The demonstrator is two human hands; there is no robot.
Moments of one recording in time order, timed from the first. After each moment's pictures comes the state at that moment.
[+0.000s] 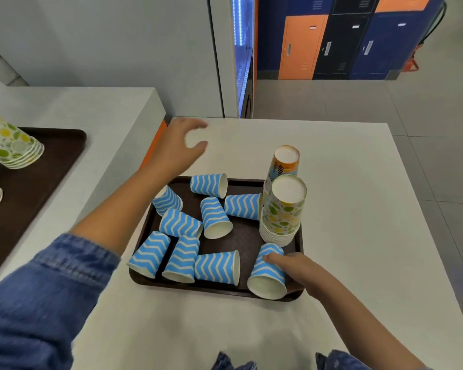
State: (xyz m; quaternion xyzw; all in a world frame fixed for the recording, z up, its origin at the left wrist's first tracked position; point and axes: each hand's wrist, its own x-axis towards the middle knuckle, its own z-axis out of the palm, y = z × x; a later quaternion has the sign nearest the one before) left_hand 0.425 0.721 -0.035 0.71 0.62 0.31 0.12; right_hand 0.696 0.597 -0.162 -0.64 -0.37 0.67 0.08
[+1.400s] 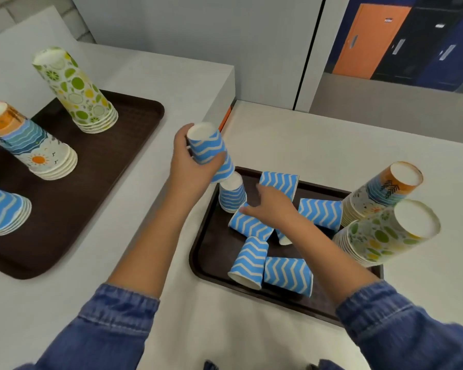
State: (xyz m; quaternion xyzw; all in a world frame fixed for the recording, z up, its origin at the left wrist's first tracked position) left_hand 0.303 0.658 -0.079 0.43 0.65 0.57 0.25; right_hand 0.470 0.703 -0.148 -0.53 -0.78 0.32 -0.01
